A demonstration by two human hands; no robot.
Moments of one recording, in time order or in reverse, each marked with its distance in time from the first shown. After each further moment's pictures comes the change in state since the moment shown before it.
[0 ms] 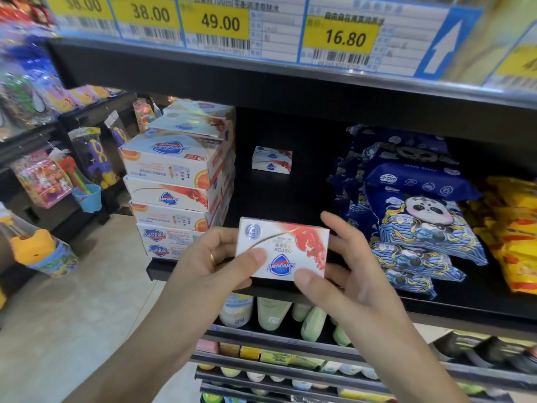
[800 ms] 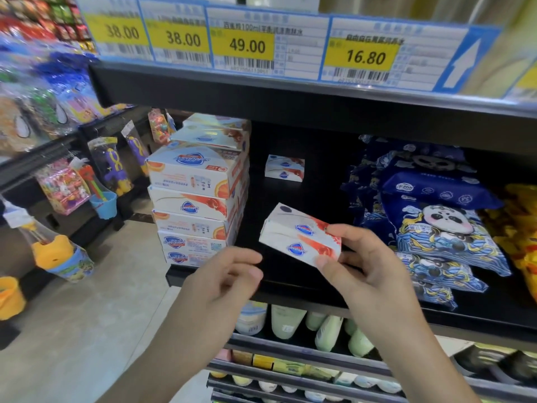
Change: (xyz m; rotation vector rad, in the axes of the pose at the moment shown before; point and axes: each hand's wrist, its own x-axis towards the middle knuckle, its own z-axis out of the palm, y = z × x) left_hand -0.005 -0.011 -0.021 0.391 0.066 0.075; right_hand 0.029 0.011 0.002 -0.185 0.208 -0.068
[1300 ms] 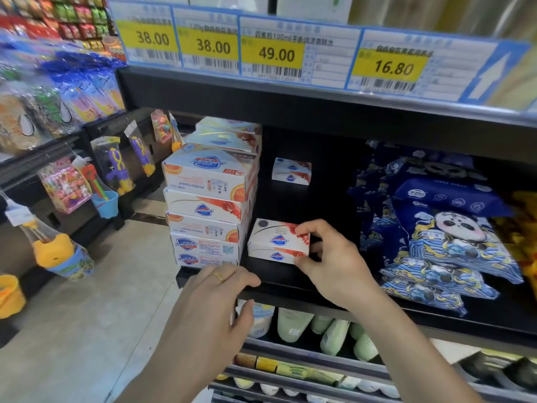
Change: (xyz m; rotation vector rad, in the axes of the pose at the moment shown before) left_hand 0.003 -0.046 -0.009 0.718 0.074 0.354; right_hand 0.054 0.016 0.037 -0.488 -0.191 0.078
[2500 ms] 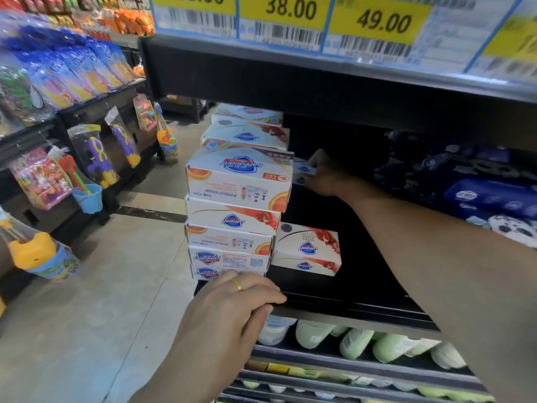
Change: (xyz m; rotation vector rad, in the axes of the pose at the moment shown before) left_hand 0.018 -0.049 0.003 -0.185 -0.005 0.219; right_hand 0.214 -0.013 -0.001 -0.405 0.026 0.086
